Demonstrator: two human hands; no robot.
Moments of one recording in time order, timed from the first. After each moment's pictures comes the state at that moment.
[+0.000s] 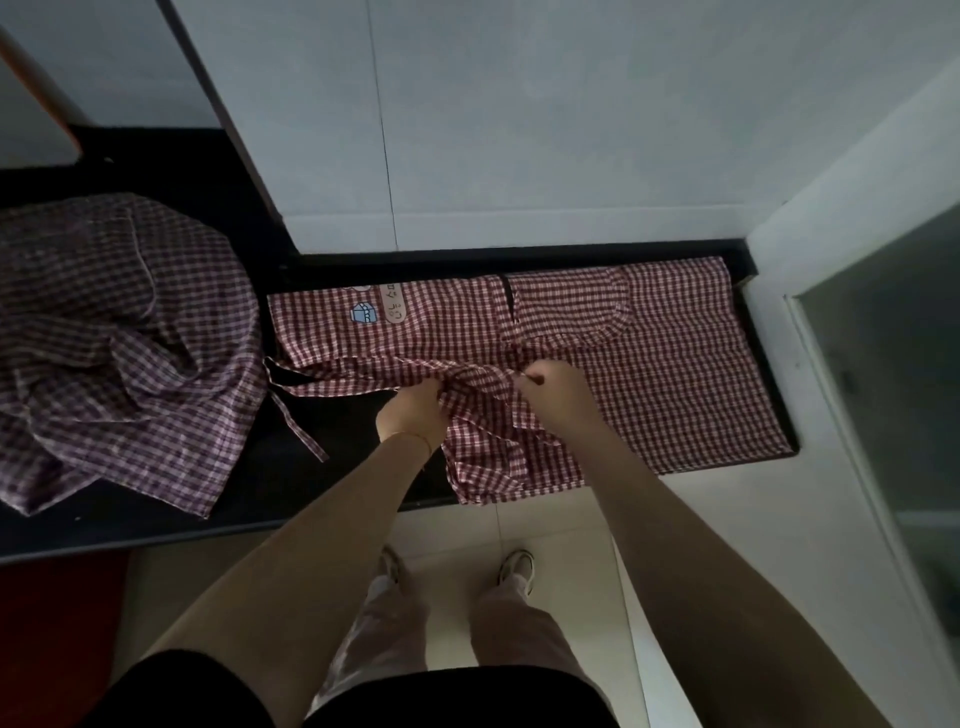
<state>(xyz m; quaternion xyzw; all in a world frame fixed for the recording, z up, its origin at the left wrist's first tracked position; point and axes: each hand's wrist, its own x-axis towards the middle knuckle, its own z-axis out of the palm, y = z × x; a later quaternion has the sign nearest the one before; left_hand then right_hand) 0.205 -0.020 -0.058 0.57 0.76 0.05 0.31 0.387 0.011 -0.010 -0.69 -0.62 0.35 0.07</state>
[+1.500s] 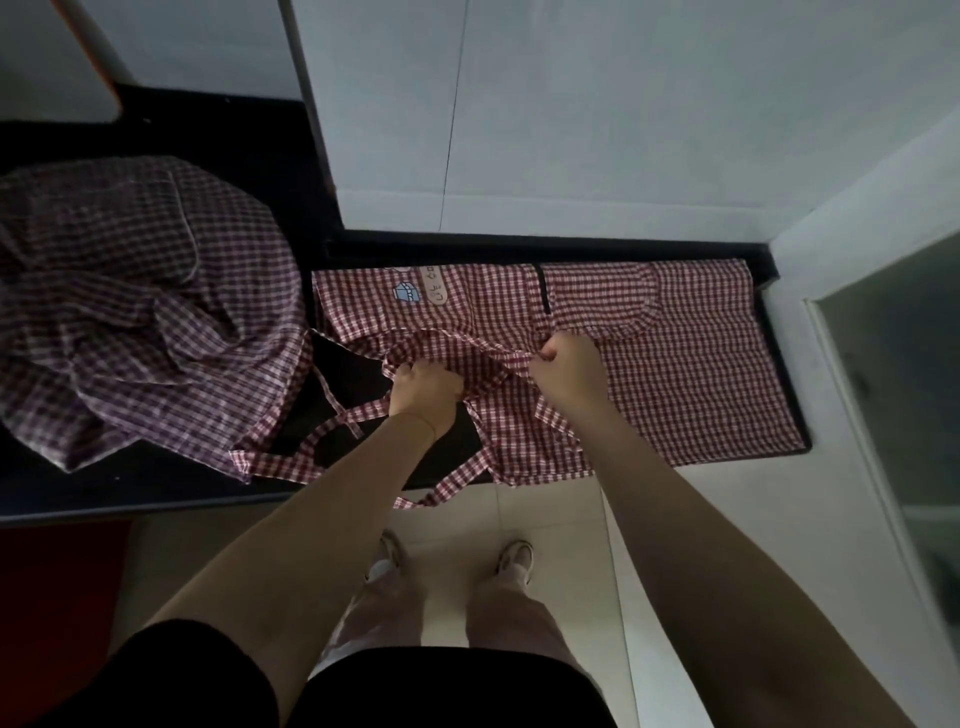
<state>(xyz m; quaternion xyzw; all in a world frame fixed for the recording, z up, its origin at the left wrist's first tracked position) 0.157 -0.030 -0.052 0.72 0.65 -0.11 0.20 0.337 0.008 -0.018 -0.74 -0.63 0.24 0.10</state>
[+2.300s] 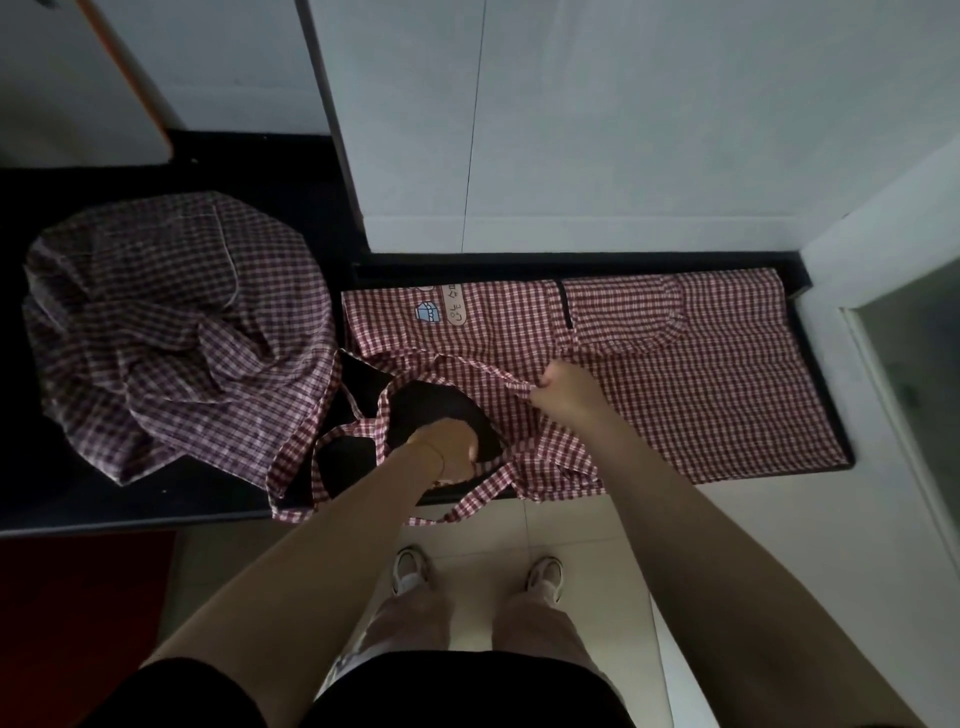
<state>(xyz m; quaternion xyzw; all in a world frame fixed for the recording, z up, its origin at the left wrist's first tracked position) 0.148 -0.051 -0.051 0.68 0.56 -0.23 0.41 0.321 0.012 -0.018 -0.70 -0.63 0.34 -0.05</state>
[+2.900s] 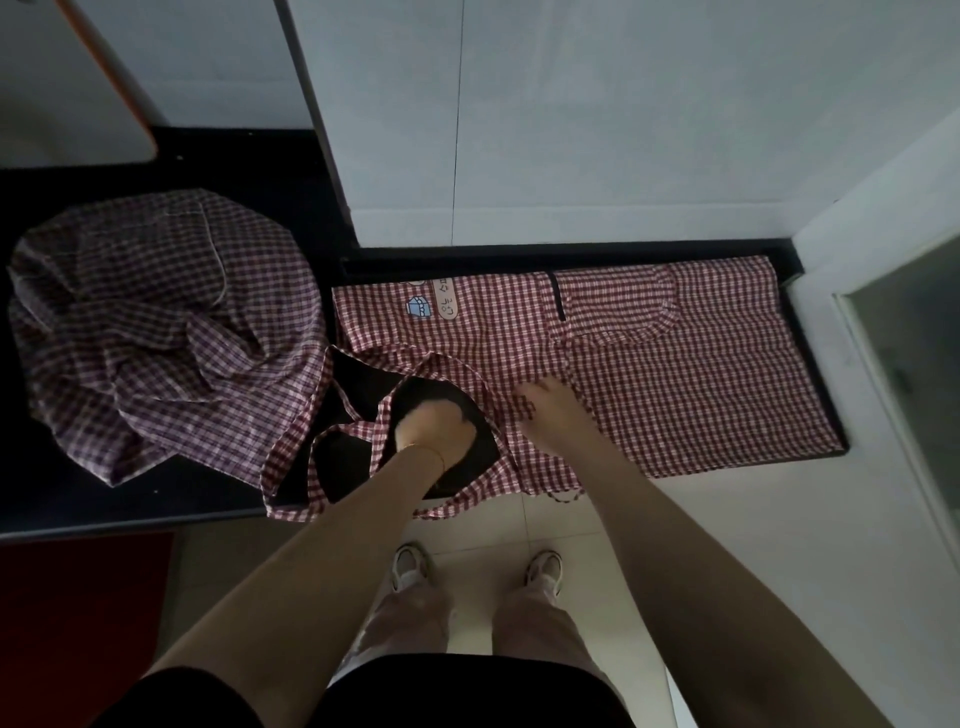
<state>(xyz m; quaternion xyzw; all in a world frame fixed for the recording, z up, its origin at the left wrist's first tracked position) 0.157 -0.053 -0.051 0.58 0.72 -0.11 0.37 0.328 -0.023 -0.043 -0.64 -0.70 0.31 -0.10</state>
